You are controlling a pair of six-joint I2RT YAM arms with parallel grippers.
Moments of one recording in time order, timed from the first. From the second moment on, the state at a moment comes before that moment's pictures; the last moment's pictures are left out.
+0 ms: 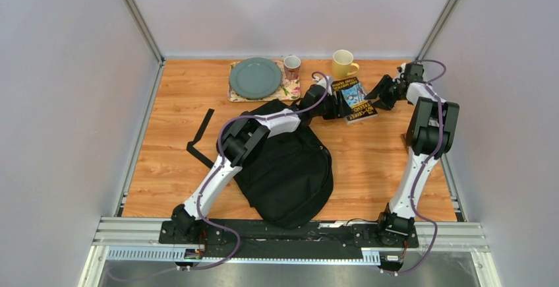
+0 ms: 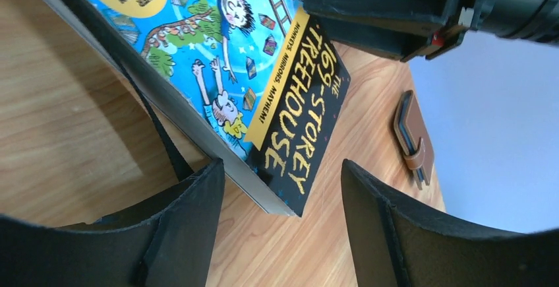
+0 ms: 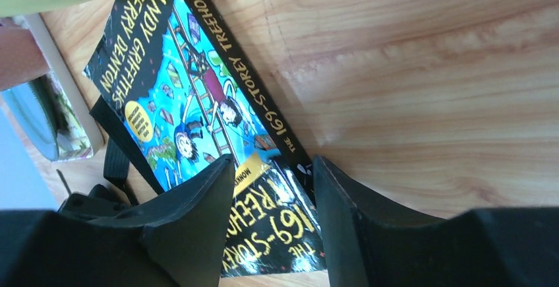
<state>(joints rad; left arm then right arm) -0.79 2.58 1.96 0.29 0.25 -0.81 -0.24 2.22 1.67 -0.46 -0.49 0.41</state>
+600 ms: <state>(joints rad) -0.74 2.56 1.94 0.19 0.36 -0.87 -0.22 1.90 1.14 -0.19 -0.49 0.52</state>
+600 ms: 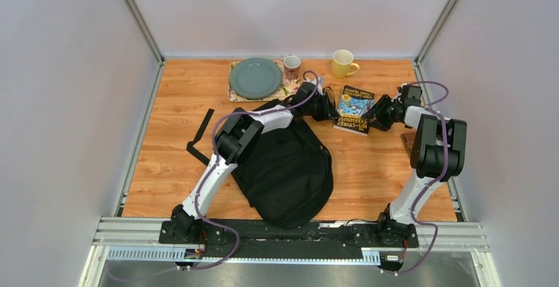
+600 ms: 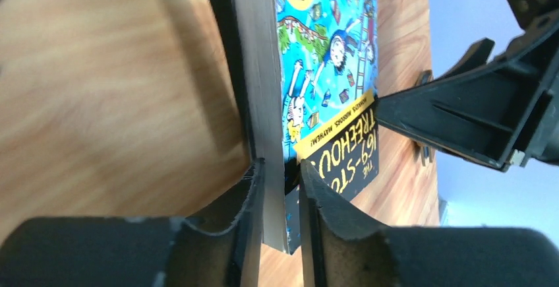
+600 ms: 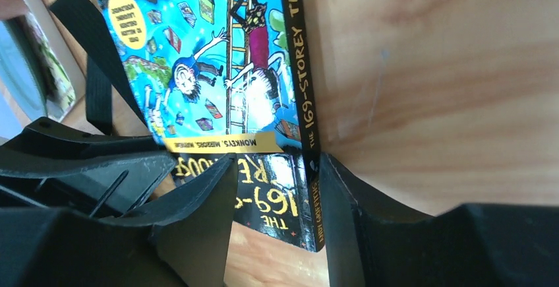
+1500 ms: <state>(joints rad) -0.75 2.42 1.77 0.05 0.43 -0.81 -0.21 1.72 0.88 -0.13 -0.50 0.62</state>
